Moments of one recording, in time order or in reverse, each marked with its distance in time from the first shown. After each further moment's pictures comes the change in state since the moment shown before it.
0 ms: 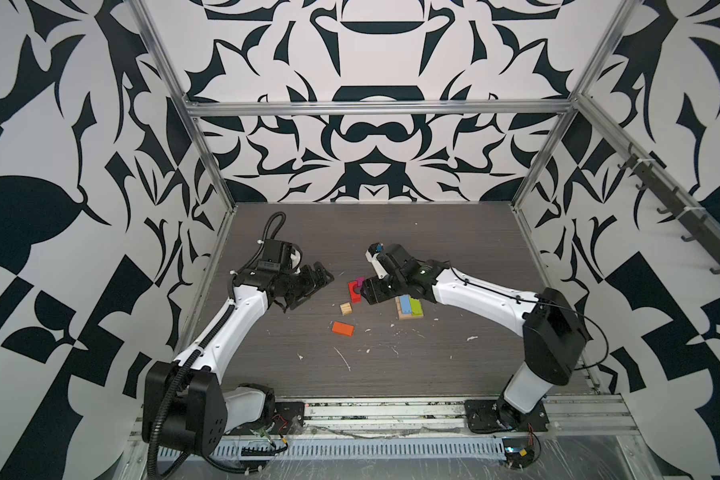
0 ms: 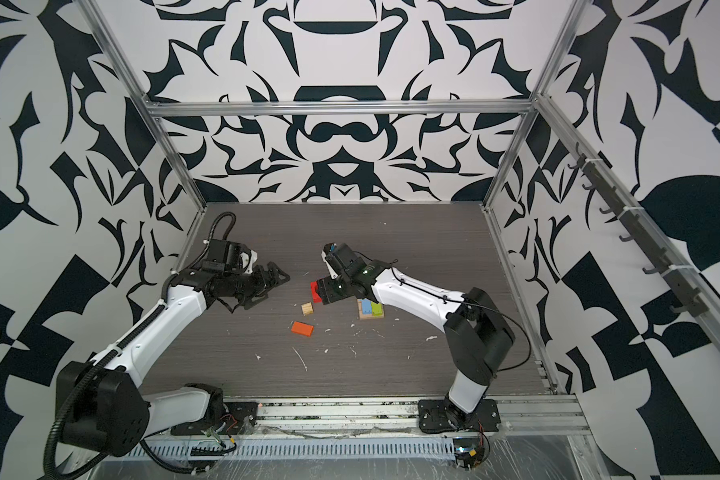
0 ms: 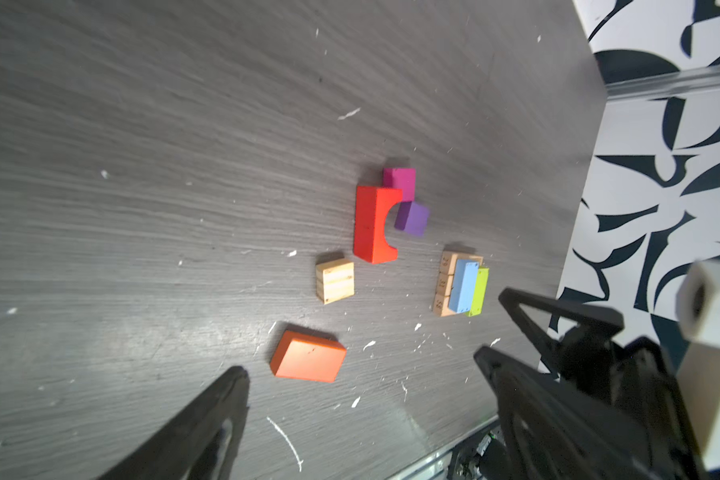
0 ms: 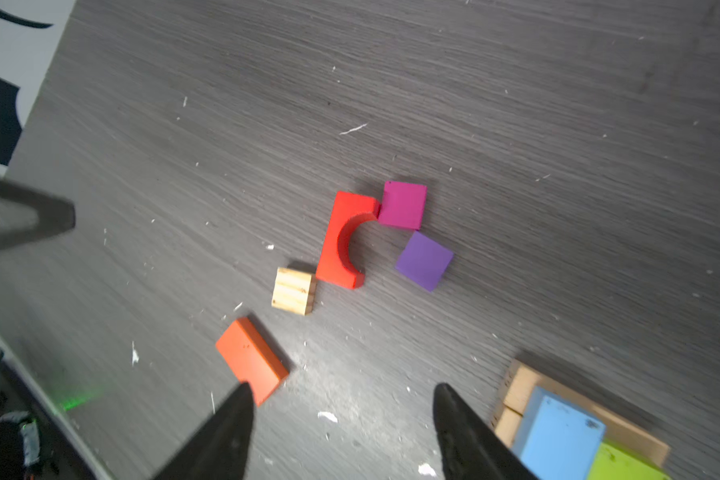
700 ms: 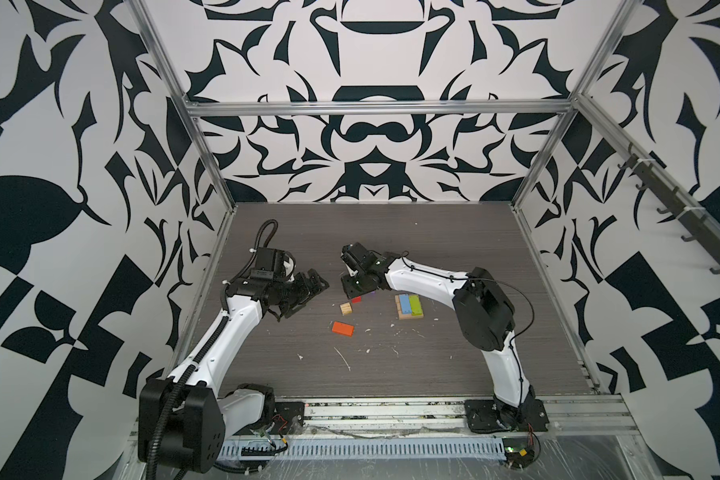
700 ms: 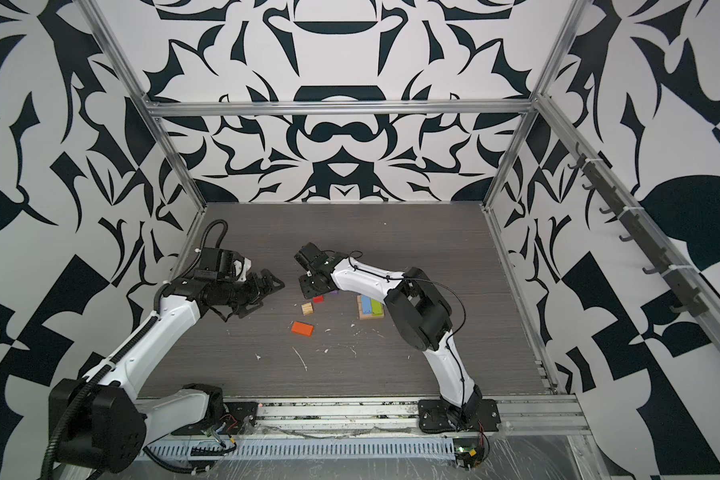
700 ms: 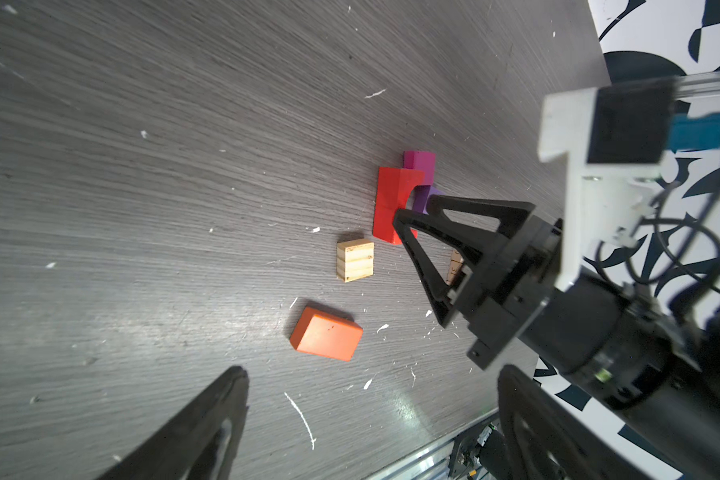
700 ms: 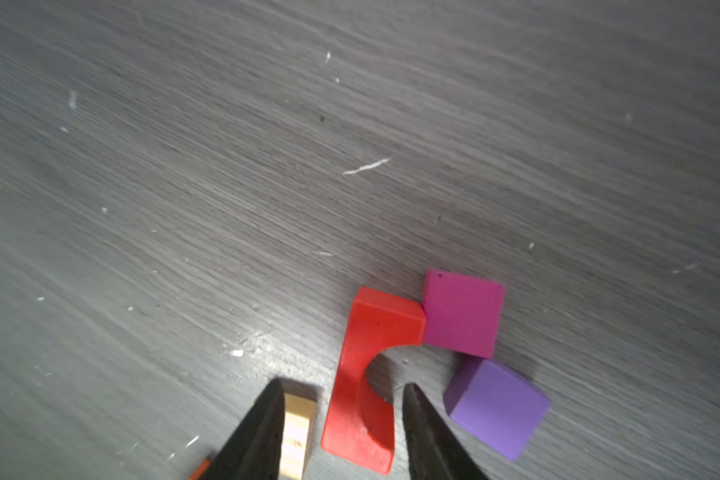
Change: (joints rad) left arm 0.050 -0.076 -0.059 -0.032 0.022 0.015; right arm 0.051 0.410 0.377 -0.116 0.085 0.021
